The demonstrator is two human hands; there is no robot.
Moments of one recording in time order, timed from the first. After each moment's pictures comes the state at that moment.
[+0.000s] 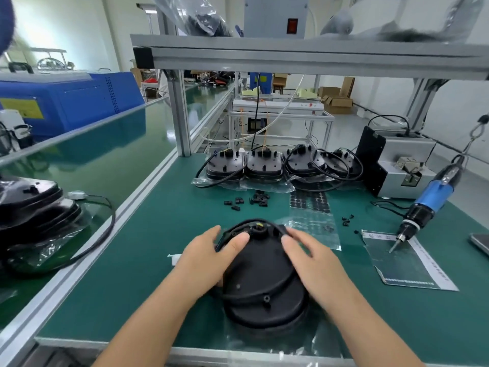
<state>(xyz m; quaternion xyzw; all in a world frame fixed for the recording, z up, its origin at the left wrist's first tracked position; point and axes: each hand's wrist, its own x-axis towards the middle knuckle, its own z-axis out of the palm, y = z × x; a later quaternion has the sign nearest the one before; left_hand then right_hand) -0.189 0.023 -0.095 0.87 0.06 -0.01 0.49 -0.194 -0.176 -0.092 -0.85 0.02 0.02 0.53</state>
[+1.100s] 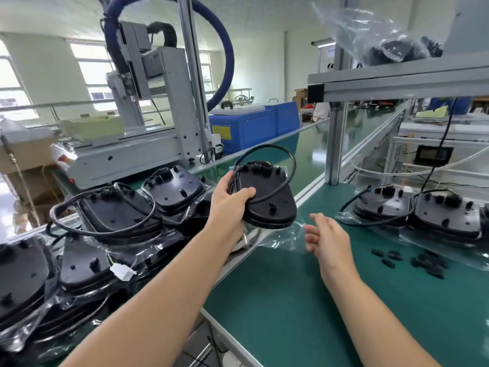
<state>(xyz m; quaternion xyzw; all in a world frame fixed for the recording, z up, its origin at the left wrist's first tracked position) -0.162 0.181 -0.025 0.52 0.20 0.36 0.75 -0.073 0.032 -0.100 -0.60 -0.11 0.12 0.78</state>
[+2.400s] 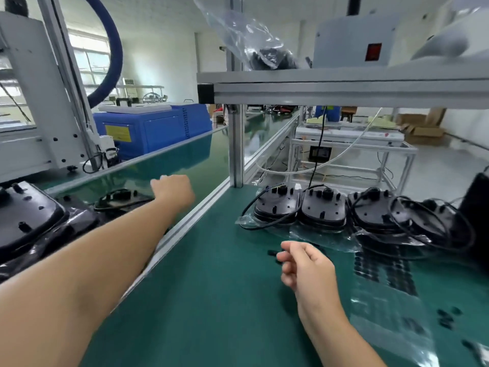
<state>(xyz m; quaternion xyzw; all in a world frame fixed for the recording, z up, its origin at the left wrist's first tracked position) 0.019 0.194 -0.035 0.95 0.28 0.11 -0.09 -0.067 -0.090 -0.101 -0.60 0.00 0.02 0.80</state>
